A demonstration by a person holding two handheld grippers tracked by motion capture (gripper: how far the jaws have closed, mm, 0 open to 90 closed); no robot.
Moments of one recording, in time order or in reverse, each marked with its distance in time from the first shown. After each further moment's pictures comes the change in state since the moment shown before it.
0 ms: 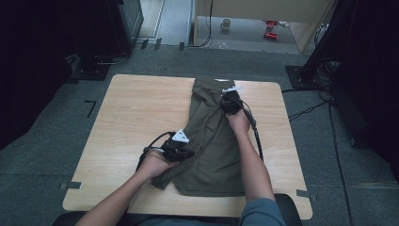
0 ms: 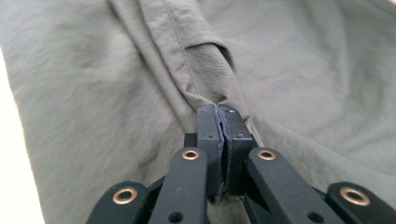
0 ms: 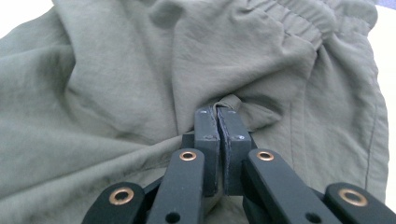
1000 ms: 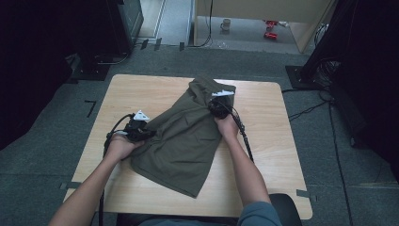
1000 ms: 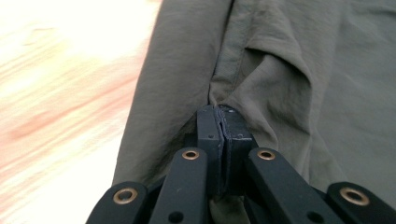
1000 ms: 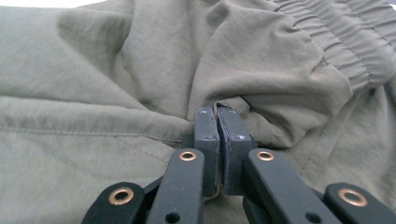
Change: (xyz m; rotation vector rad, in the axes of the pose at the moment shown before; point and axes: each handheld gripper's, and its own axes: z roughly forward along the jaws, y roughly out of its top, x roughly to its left) left arm 0.110 -0.036 -0.056 -0.013 0.229 -0.158; right arm 0.044 -0.007 0.007 -0.089 0.056 0.016
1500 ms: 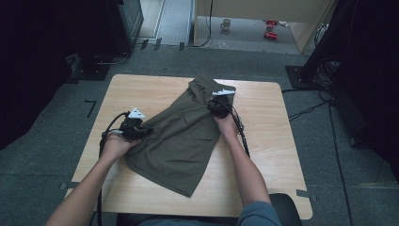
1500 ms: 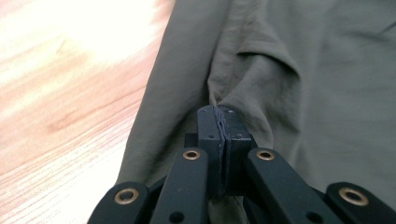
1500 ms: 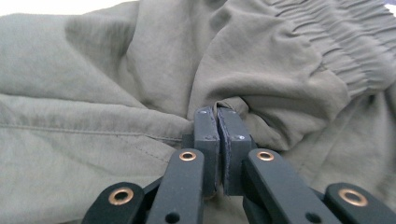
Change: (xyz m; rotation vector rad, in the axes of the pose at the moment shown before) left arm -0.008 0.006 -0.029 -0.049 -0.001 0.003; right arm -0.005 0.006 -0.004 0.000 0.031 0.018
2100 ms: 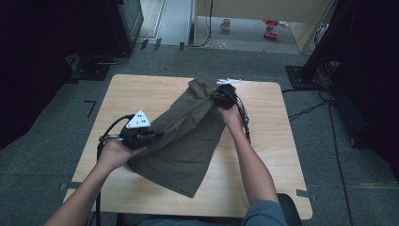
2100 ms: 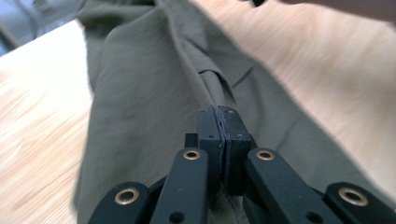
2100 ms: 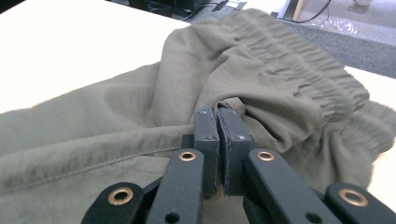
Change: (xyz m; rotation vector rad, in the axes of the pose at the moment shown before) left arm -0.090 0.037 -0.072 -0.143 -0.126 0.195; right arm -0.003 0.041 -0.040 -0.056 0.032 -0.028
